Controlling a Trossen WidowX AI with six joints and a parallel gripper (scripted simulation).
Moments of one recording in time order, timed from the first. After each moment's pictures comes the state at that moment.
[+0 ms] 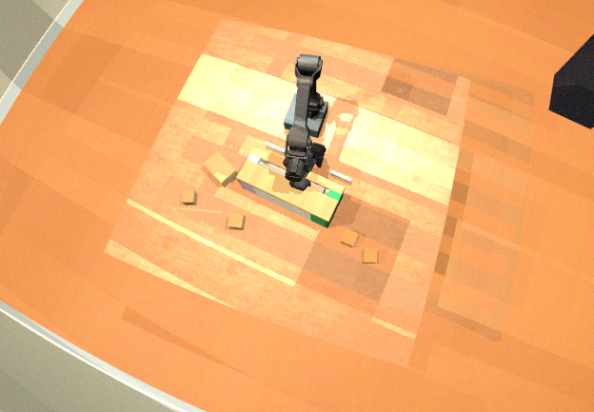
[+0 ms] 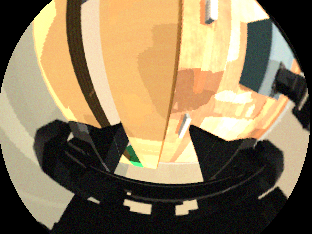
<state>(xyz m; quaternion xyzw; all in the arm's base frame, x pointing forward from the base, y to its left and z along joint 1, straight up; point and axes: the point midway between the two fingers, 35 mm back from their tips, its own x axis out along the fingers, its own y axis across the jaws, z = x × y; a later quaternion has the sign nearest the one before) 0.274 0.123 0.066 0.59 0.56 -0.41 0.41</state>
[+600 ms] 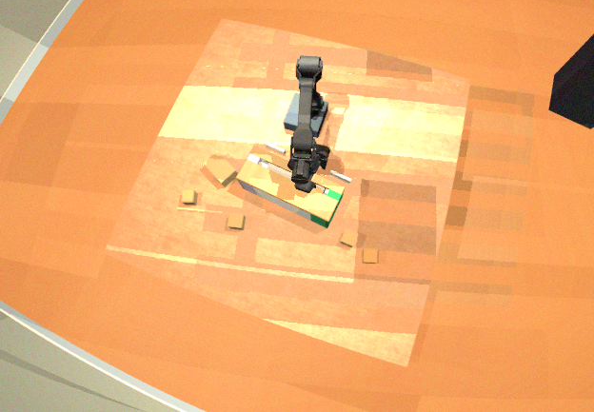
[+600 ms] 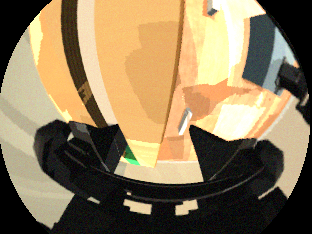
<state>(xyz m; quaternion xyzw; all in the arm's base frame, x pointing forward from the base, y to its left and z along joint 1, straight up) 0.272 0.142 0.066 0.59 0.57 -0.40 0.41</state>
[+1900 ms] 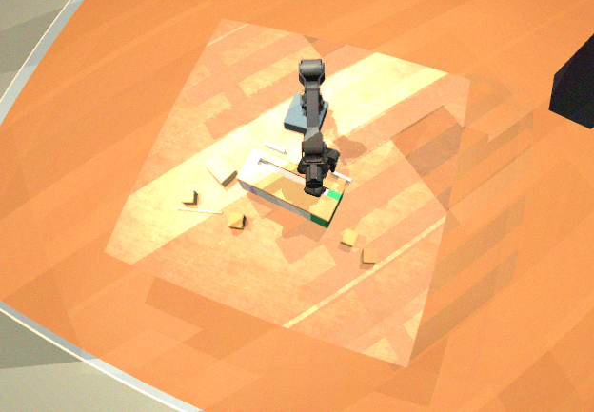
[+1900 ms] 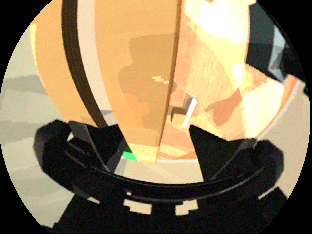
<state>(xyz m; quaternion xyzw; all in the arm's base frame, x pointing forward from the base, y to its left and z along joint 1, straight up) 0.272 0.180 0.069 0.59 0.57 -0.40 0.41</state>
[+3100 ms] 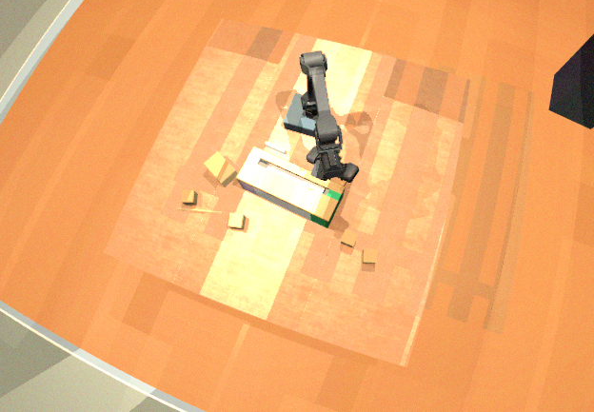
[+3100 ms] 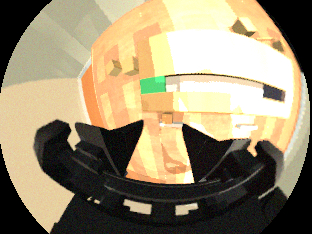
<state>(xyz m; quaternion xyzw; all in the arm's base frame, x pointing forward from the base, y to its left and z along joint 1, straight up) 0.257 0.203 0.134 0.16 0.66 0.04 0.73</state>
